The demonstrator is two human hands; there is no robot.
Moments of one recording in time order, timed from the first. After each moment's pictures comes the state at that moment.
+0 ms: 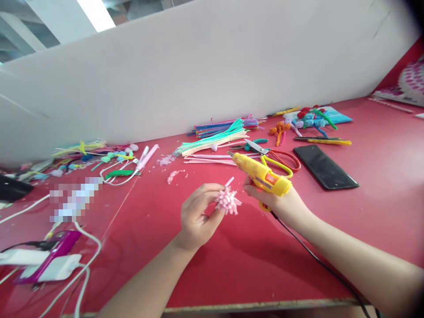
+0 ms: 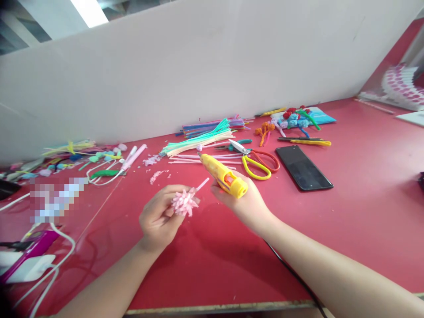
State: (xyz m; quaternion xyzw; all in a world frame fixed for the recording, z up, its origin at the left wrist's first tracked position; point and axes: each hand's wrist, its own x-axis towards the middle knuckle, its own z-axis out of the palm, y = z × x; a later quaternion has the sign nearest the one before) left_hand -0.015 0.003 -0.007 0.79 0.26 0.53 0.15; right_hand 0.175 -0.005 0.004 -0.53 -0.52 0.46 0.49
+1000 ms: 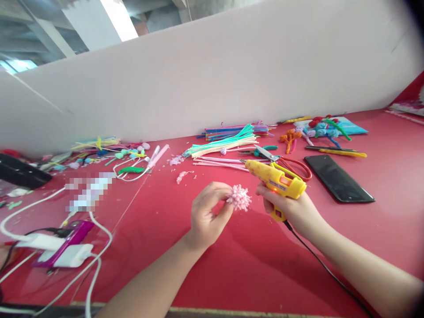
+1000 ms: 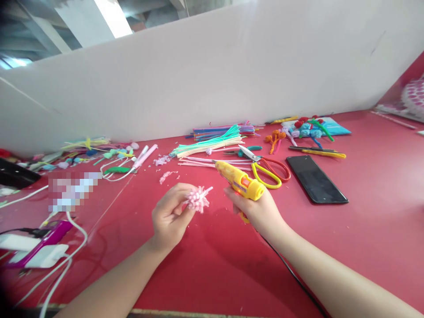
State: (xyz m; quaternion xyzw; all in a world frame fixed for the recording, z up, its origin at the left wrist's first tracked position) left_hand -0.011 0.006 -0.008 0.75 0.26 0.58 0.19; right_hand 0.179 -0.010 0.003 -0.55 -0.49 0.49 0.47
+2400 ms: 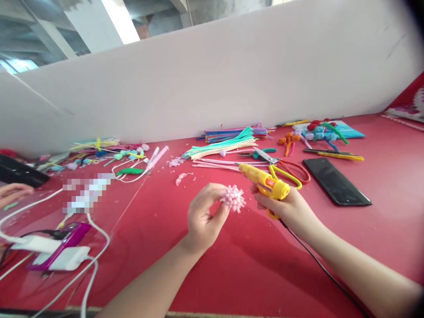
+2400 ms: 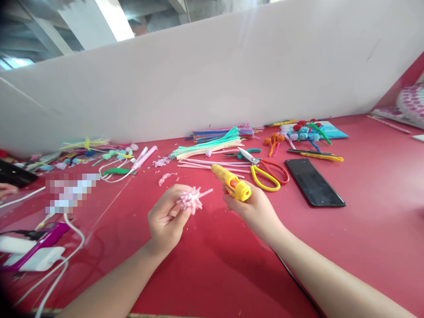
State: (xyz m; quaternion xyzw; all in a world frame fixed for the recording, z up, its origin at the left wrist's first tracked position) left_hand -0.014 0.002 -0.012 0.71 0.30 0.59 0.25; right_hand 0.183 -0.005 0.001 -0.53 -0.54 0.48 0.44
